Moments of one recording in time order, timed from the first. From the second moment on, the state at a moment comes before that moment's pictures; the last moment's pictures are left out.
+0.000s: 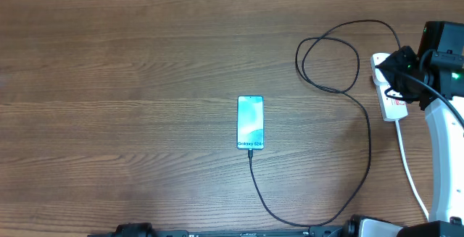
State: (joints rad) left arm 0.04 0.01 1.58 -1.69 -0.12 -0.29; right arm -0.21 1.43 1.37 -0.93 -0.02 0.72
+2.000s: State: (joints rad) left arm 0.04 0.01 0.29 -0.53 -0.15 -0.80; right arm -0.21 1.43 1.37 -0.99 -0.02 0.72
